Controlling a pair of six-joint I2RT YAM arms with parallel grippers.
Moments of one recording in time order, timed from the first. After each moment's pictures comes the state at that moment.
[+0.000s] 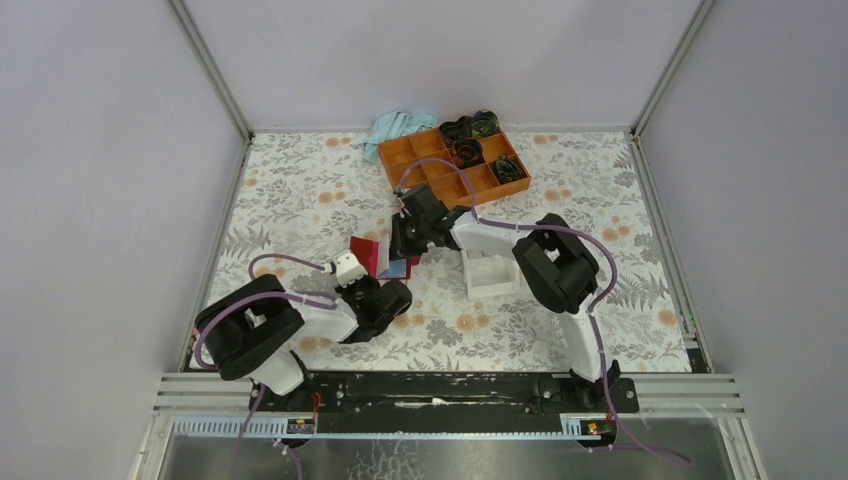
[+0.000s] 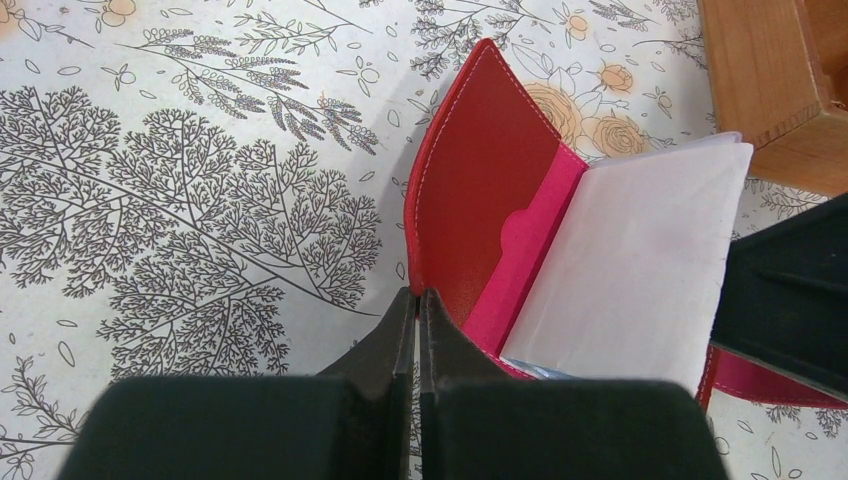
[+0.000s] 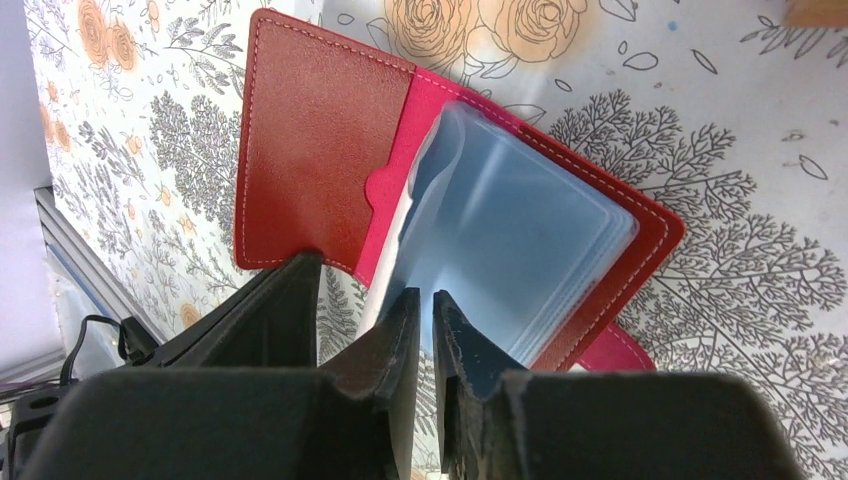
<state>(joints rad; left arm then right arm) -0.90 1.54 0.40 0.14 -1.13 -1.19 0.79 2.12 1.47 -0.19 -0.28 0.63</state>
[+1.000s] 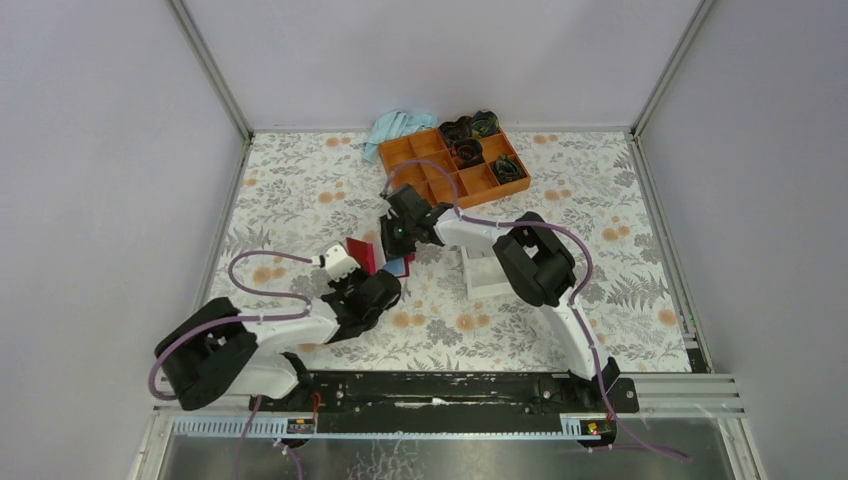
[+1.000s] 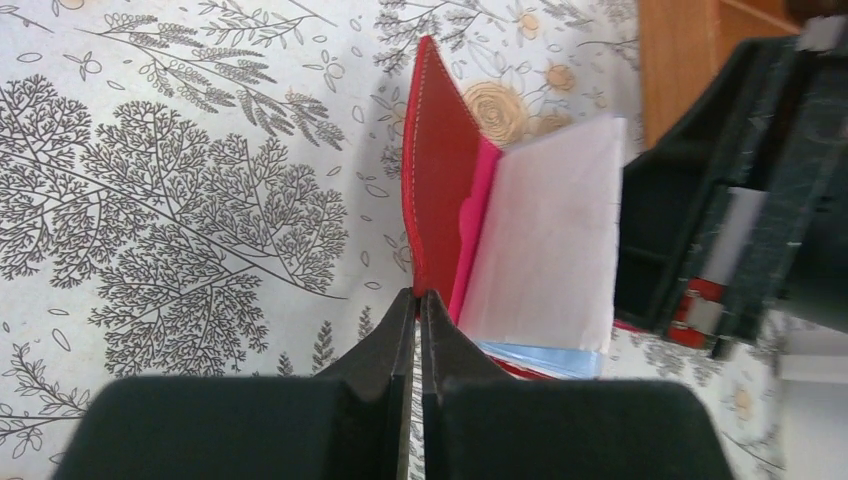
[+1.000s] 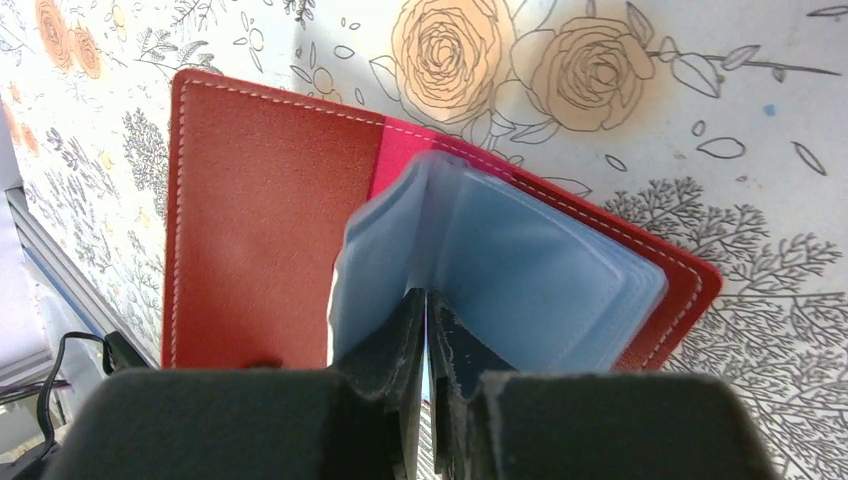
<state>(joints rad) -0.87 1.34 0.41 0.02 -0.99 -1.18 0.81 2.28 1.66 -0.27 -0.30 0.62</state>
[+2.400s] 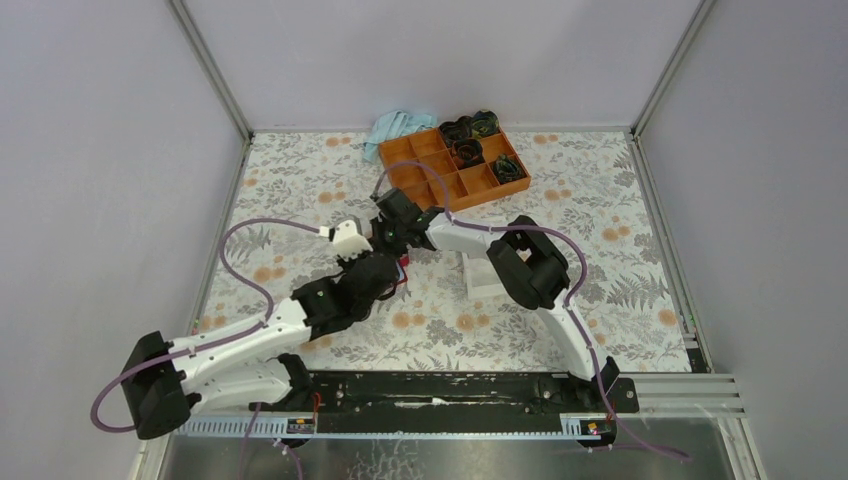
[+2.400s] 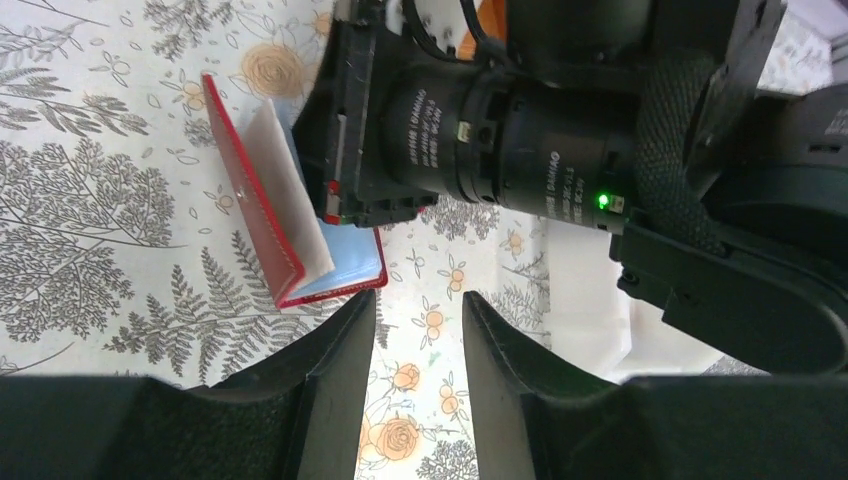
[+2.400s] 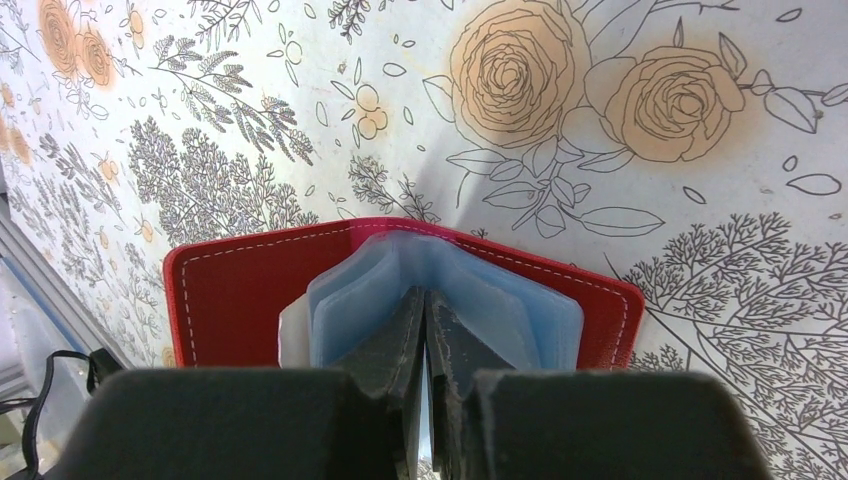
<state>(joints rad) -0.96 1.02 0.68 -0.34 -0.74 -1.02 0.86 2.31 1.72 -0.27 -0.24 0.61</state>
